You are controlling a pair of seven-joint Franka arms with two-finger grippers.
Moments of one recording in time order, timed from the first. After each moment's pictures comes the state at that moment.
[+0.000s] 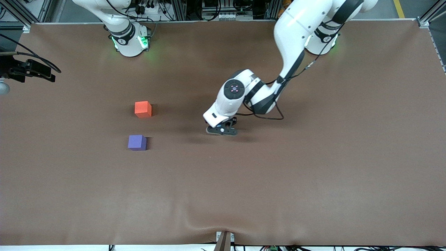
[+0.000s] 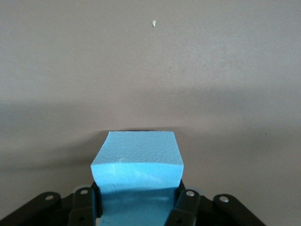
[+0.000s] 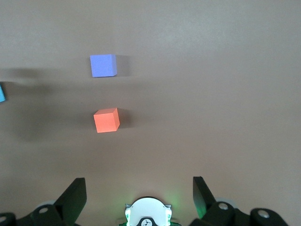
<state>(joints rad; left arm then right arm) -0.68 0.83 -0.19 -1.46 -0.02 2.43 -0.77 -0.08 0.00 0.03 -1.51 0.01 1.33 -0.05</state>
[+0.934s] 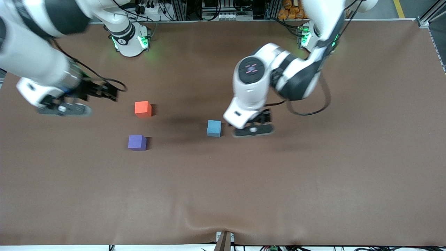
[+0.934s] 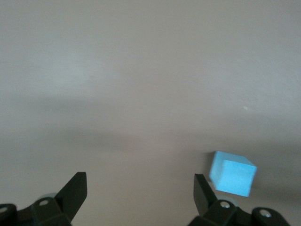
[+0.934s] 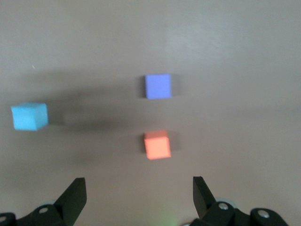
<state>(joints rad) -0.59 0.50 -0.08 -1.34 0.12 1.81 -0.81 0.27 0.16 0.04 -1.52 0.02 1.55 0.35</state>
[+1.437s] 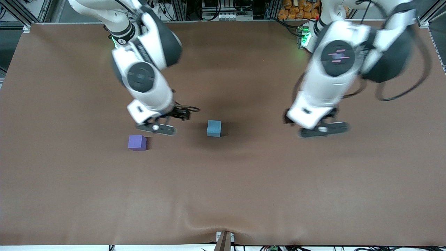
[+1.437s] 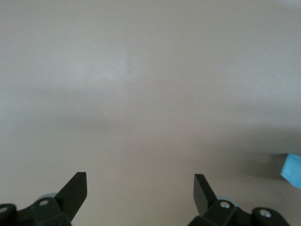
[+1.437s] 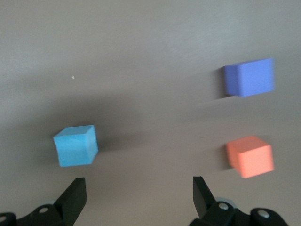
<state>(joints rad) -0.36 0.32 -0.07 -1.36 0.15 1.63 -0.53 0.53 0.42 0.04 -1.52 0.01 1.82 0.76</state>
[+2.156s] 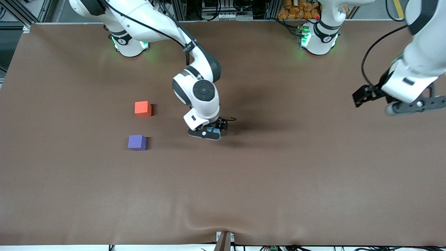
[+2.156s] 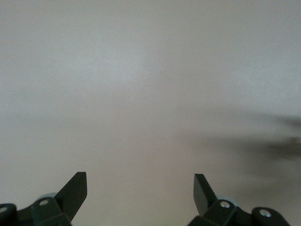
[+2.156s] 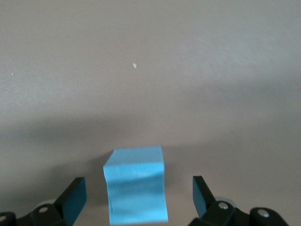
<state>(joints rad) -0.08 0.02 -0.08 -1.61 0.08 1.62 -0.26 0.70 0.70 0.04 -1.52 -0.10 2.23 0.93</state>
